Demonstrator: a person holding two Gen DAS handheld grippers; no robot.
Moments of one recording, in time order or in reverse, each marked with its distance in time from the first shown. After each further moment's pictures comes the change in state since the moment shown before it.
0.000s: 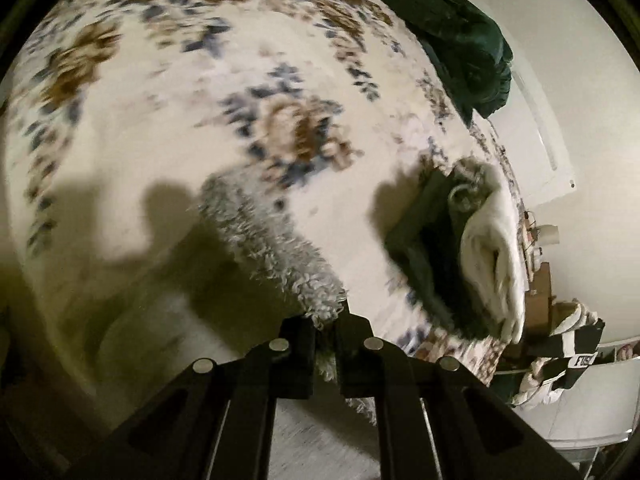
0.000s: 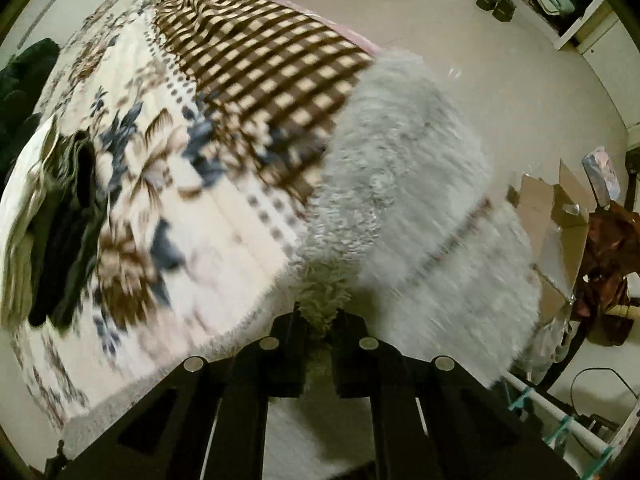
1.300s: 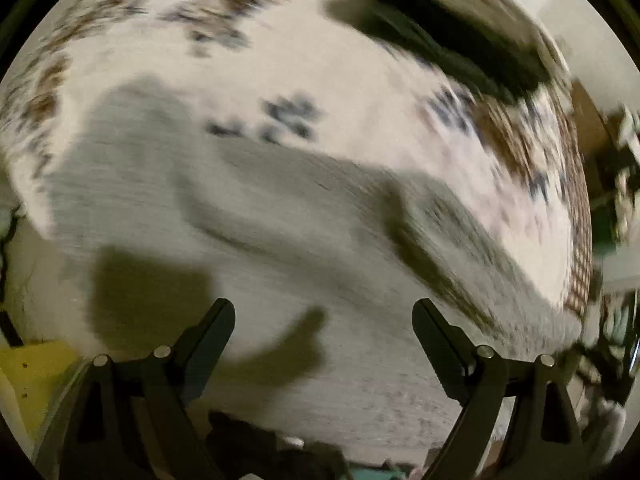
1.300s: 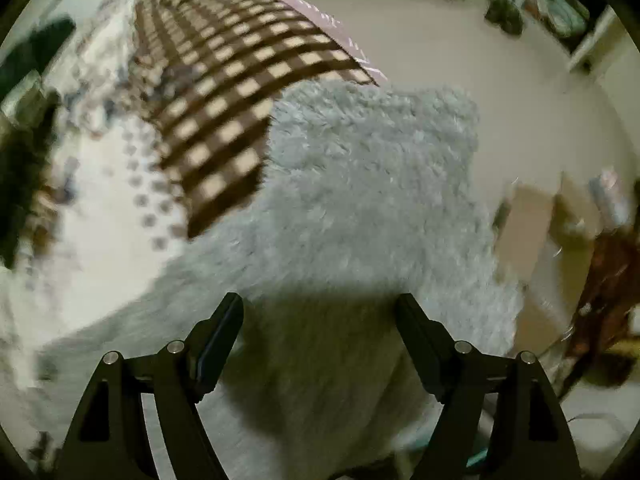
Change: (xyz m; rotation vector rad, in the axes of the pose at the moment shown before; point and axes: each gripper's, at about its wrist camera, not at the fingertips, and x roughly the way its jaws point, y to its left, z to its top) left arm 0.076 -0.016 -0.200 0.534 0.216 0.242; right arm 0.087 -0.125 -0.030 -0.127 -0.088 -0.084
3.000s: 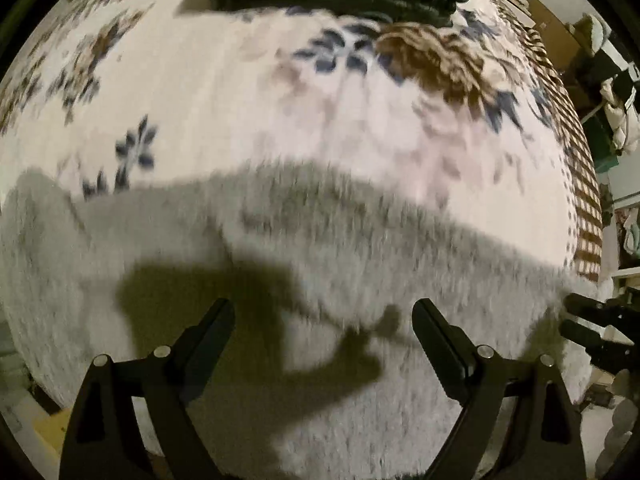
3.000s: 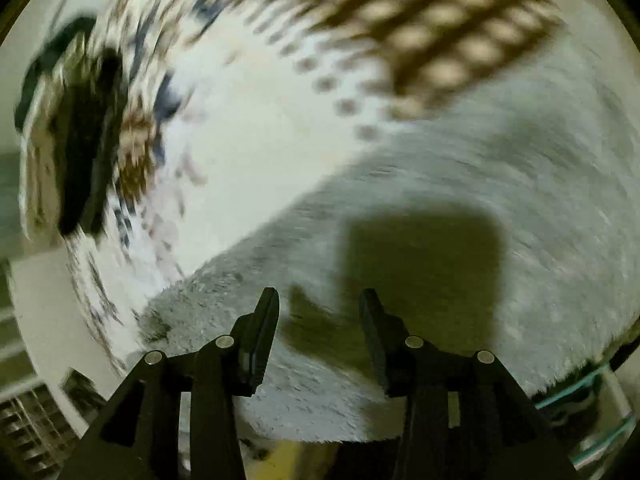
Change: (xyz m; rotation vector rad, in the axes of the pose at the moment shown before) left arm 0.040 -0.102 0.017 0.247 0.065 0.050; right arm 0.006 0.142 -0.040 0.050 0.351 0.410
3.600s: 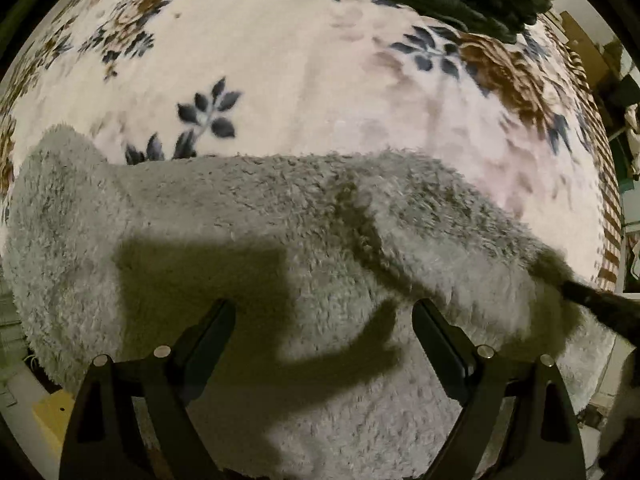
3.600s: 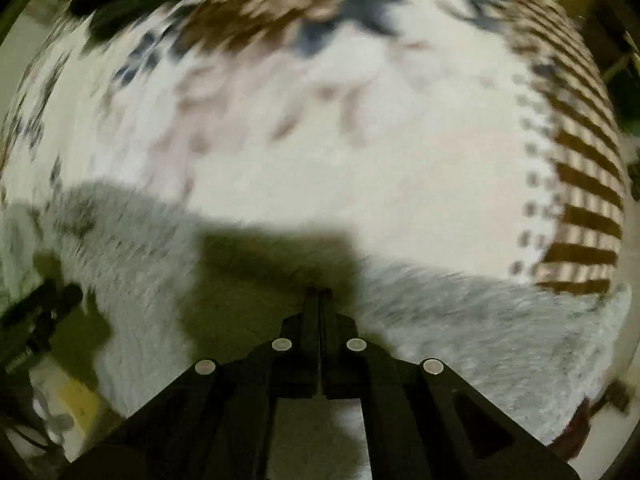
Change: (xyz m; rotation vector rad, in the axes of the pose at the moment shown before) left arm 0.015 0.061 -0.002 -0.102 0.047 0.032; right arm 0.068 0.127 0.001 -0.651 -0.023 -0.373
